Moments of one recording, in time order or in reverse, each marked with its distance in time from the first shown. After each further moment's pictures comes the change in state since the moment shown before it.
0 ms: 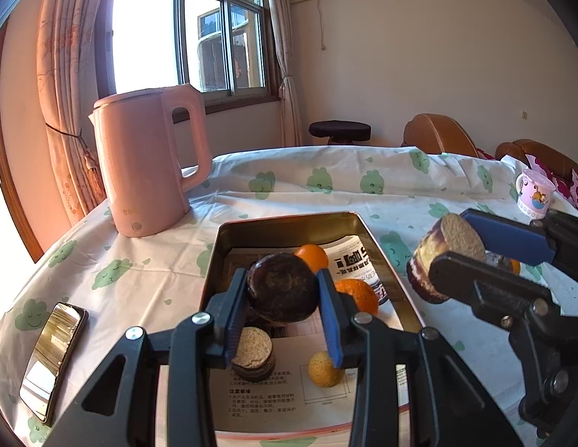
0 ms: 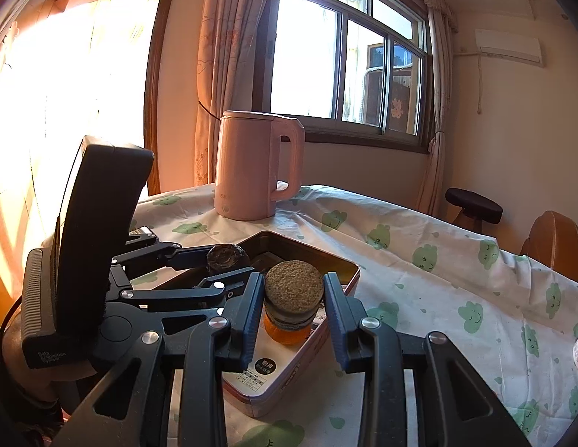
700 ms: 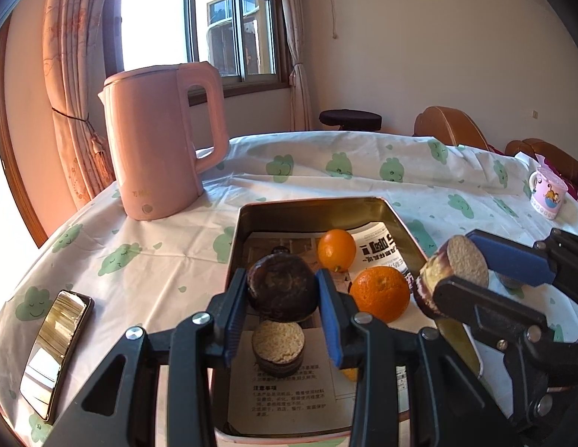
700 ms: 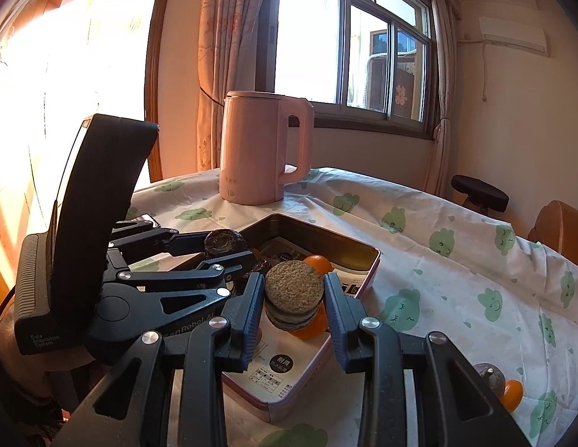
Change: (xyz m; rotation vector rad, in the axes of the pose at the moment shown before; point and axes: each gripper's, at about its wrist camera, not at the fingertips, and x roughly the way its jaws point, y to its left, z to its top) left arm 0.014 0.017 -0.006 -0.024 0.056 0.027; right arm 0.022 0.011 -0.007 0.011 0.052 0.015
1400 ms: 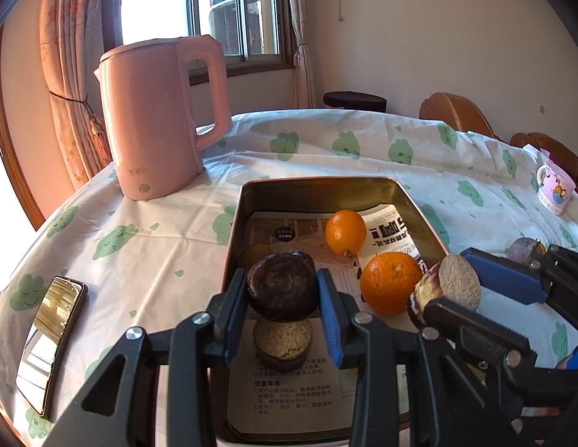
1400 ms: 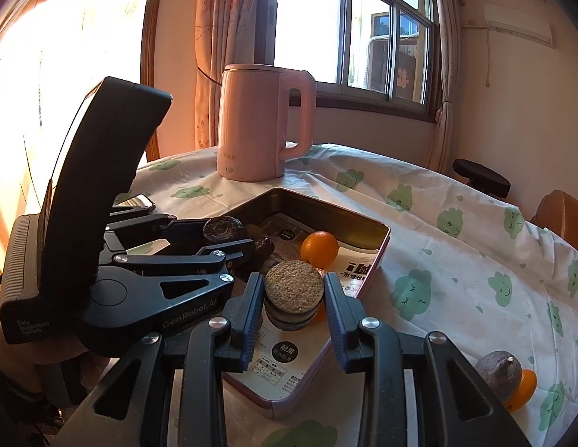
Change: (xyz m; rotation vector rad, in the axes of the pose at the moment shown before) left arm 0.014 0.004 -0.001 -0.020 0.081 0.004; right arm 0.021 0.002 -0.008 0.006 0.084 -0.004
